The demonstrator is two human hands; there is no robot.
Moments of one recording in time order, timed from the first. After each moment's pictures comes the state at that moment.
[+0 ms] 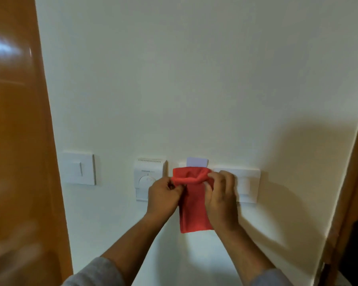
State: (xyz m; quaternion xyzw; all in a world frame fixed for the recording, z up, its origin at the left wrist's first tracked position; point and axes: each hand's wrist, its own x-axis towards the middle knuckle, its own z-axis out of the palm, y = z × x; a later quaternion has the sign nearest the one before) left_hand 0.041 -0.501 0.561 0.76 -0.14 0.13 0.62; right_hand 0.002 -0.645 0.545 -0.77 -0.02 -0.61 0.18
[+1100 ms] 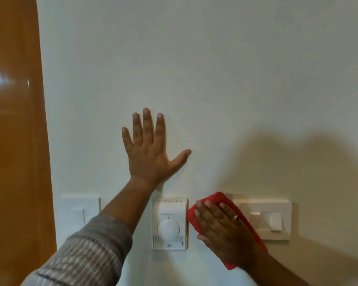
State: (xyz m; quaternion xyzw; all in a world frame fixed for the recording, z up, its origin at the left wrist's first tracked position) left_hand 0.172 -0.441 0.698 0.77 -0.19 0.60 0.13; right_hand 0.070 -0.653 0.531 -0.75 -0.16 -0.53 -0.36
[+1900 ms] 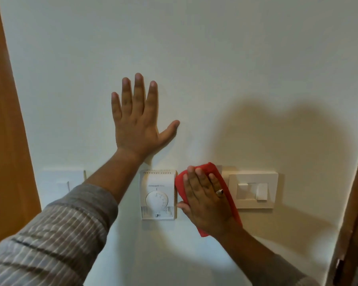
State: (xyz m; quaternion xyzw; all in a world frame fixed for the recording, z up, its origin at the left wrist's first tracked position) left_hand 0.172 -0.445 0.699 0.73 -0.21 0.64 0.11; right_hand 0.080 -0.627 0.526 -0.76 -0.08 -0.58 -0.28
